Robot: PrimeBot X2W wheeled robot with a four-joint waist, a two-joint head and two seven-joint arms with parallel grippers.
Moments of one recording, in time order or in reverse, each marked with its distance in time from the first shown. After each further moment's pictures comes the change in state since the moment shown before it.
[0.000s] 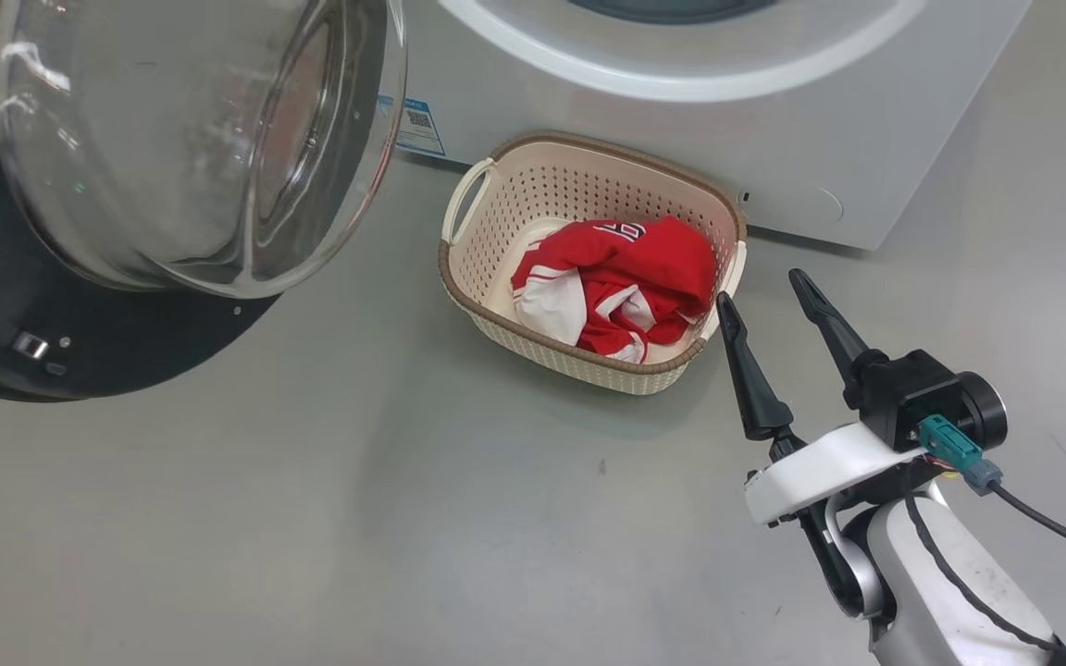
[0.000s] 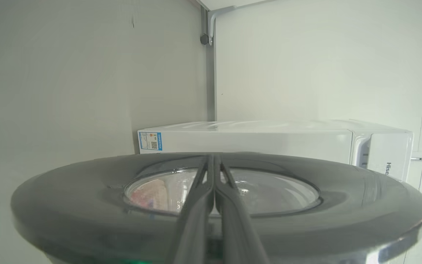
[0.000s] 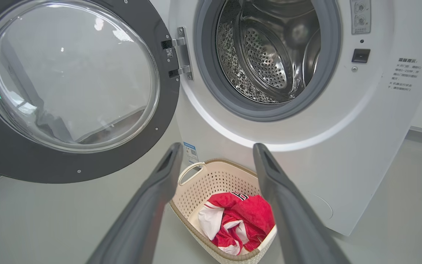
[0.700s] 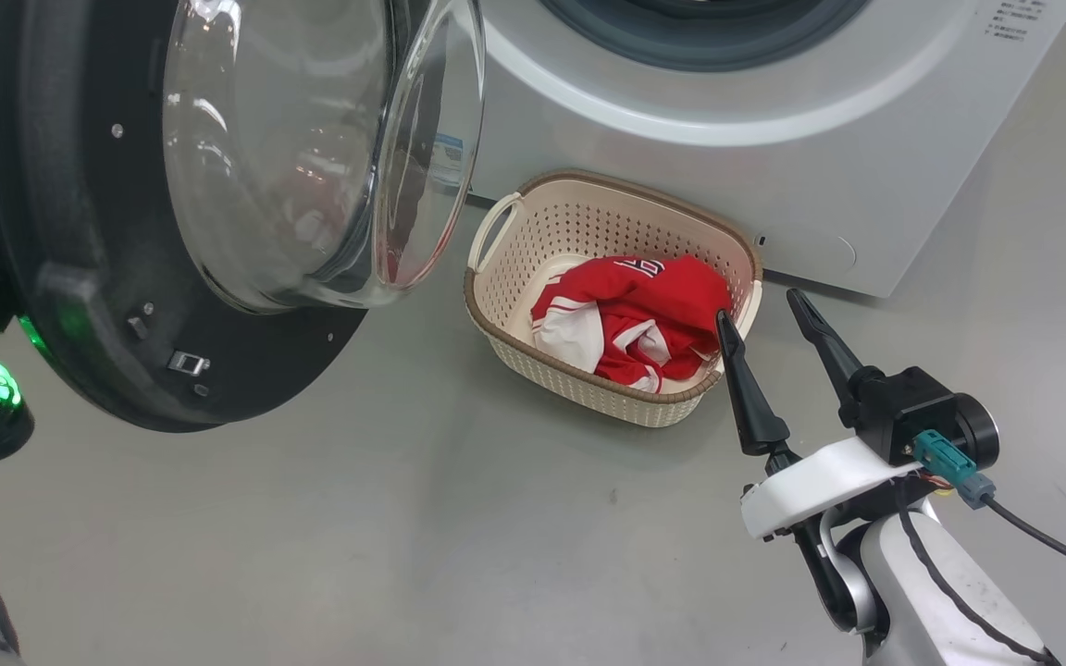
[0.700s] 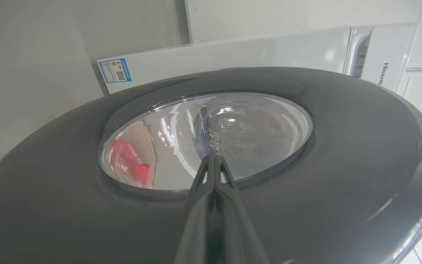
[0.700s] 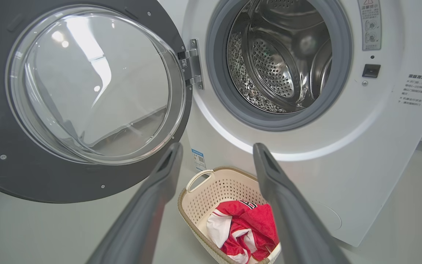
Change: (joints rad) left arm 0.047 -0.144 -0.100 -0.058 -0.030 -0.092 0.237; right arm 0.024 0.014 0.001 0.020 0.017 -0.008 -0.015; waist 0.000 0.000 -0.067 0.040
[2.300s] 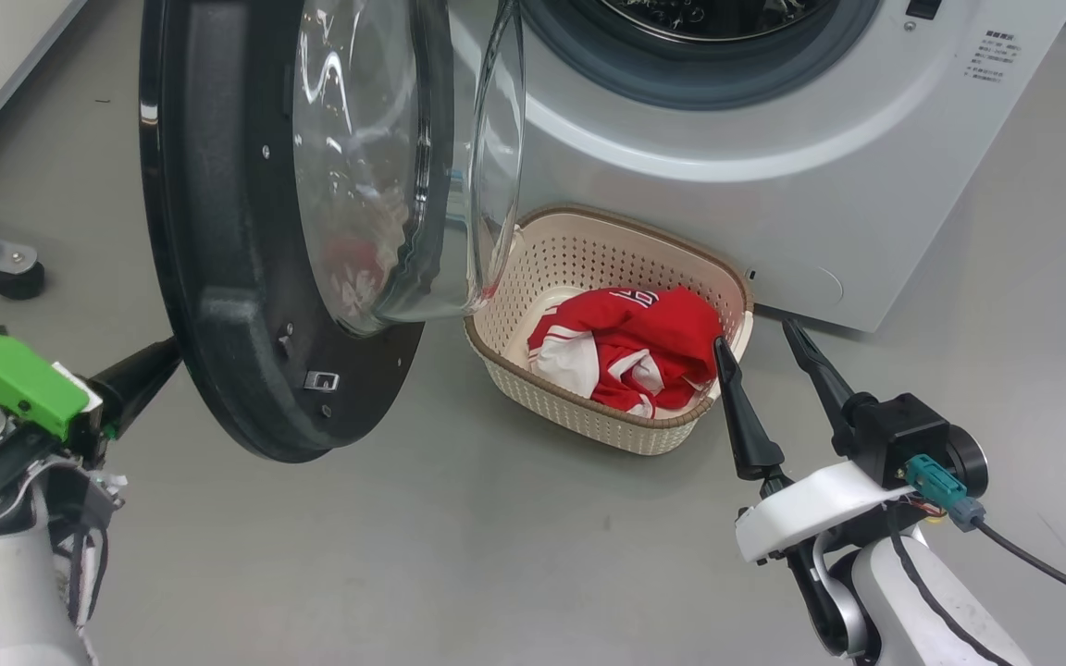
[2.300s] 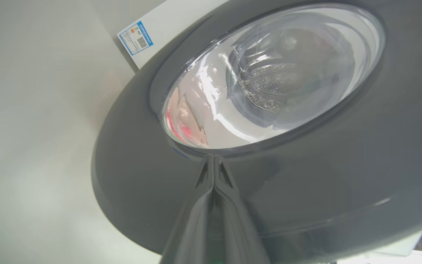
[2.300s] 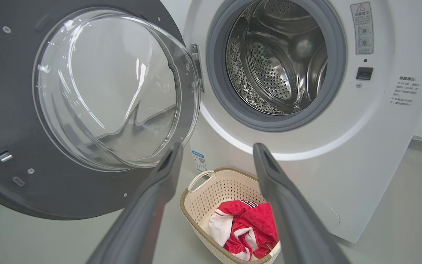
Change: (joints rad) left arm 0.320 -0.152 -0.154 -0.416 0.100 -0.021 0.061; right arm 0.036 0.021 0.001 0.025 0.017 -0.009 -0.025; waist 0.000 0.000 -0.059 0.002
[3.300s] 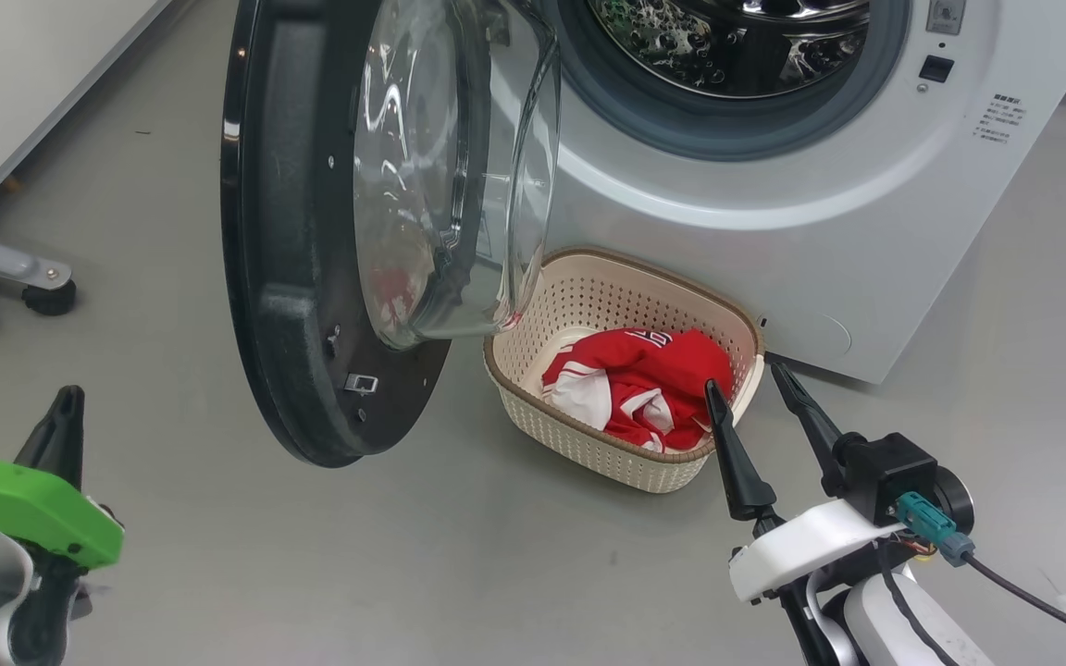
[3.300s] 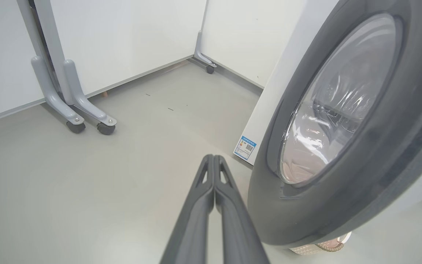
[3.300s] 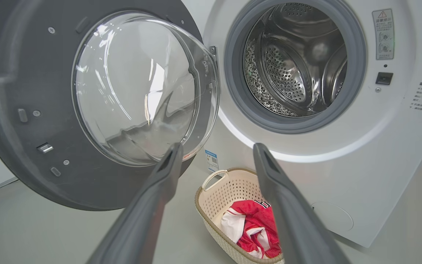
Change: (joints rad) left arm 0.365 0.157 -0.245 -0.345 0.505 -0.019 -0.662; right arm 0.060 0.010 0.009 0.016 0.018 -0.001 -0.021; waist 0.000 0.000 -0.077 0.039
